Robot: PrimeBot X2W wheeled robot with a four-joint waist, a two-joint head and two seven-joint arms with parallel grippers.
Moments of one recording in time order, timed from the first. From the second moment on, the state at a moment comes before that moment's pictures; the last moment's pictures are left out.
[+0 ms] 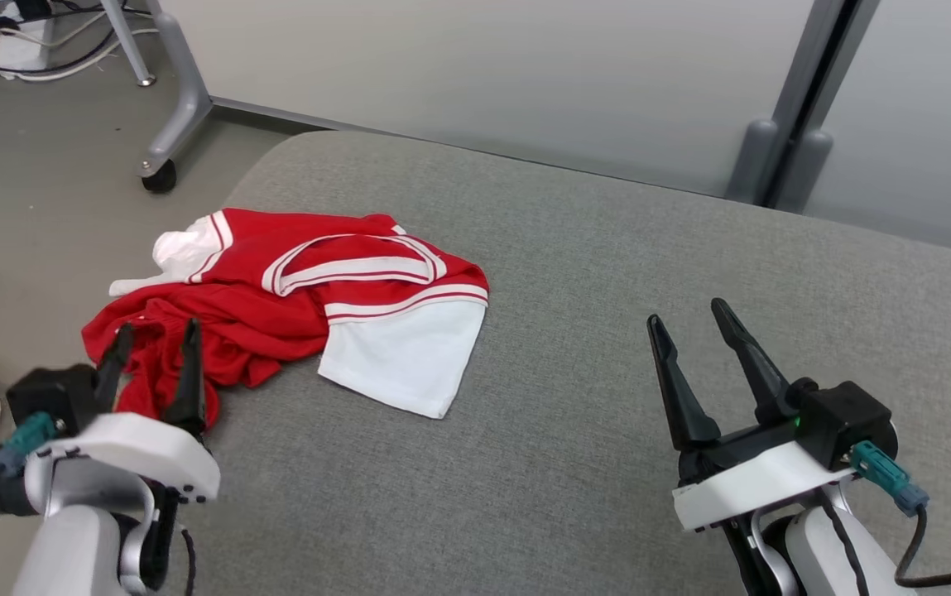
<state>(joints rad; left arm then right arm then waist) -0.20 0.14 0.02 0.28 -0.28 -0.05 -0.05 -0.23 -0.06 0.30 0.19 0.28 0.13 -0.26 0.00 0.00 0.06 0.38</state>
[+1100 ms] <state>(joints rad) -0.82 0.32 0.02 1.11 -0.42 -0.11 0.17 -0.38 -0.13 0.31 0.14 0.25 0.13 -0.26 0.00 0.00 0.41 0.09</state>
